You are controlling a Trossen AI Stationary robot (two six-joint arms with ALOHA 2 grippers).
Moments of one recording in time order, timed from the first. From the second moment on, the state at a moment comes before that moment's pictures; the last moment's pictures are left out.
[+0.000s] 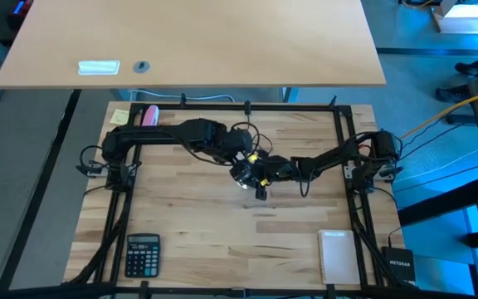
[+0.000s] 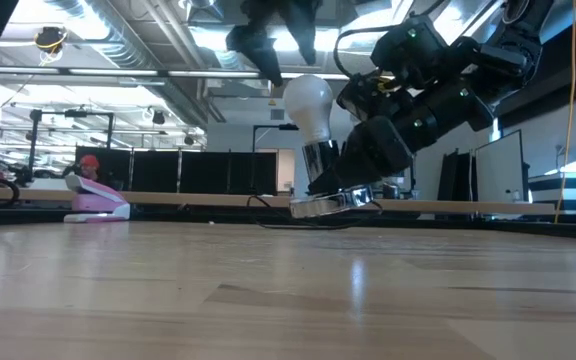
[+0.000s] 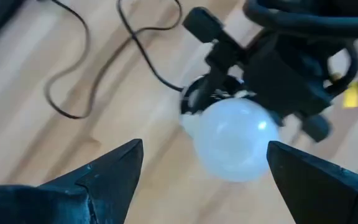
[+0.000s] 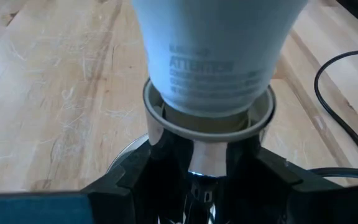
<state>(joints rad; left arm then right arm) 0.03 1.91 1.96 -1.20 -0.20 -0.56 -0.02 1.75 0.69 0.55 0.07 -0.06</state>
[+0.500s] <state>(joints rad) 0.05 1.91 1.86 -1.03 -0.05 -0.73 -0.02 1.75 0.69 0.55 0.07 -0.08</state>
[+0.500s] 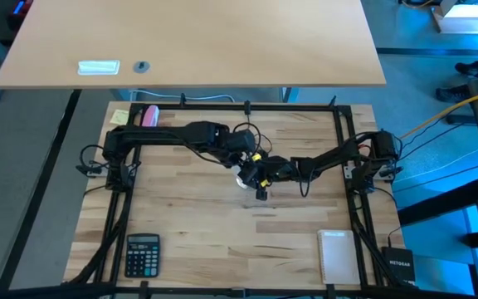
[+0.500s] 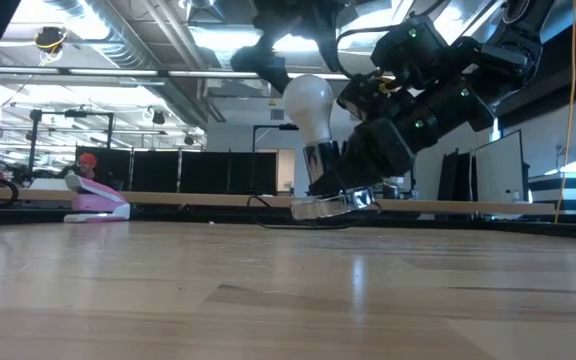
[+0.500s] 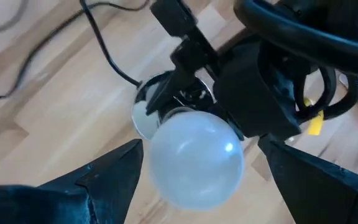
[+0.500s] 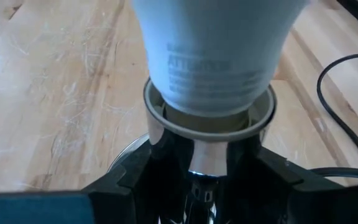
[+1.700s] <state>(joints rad) 0.05 1.92 1.79 -0.98 -0.05 -0.21 -0.01 1.75 0.69 0.56 0.03 -0.09</state>
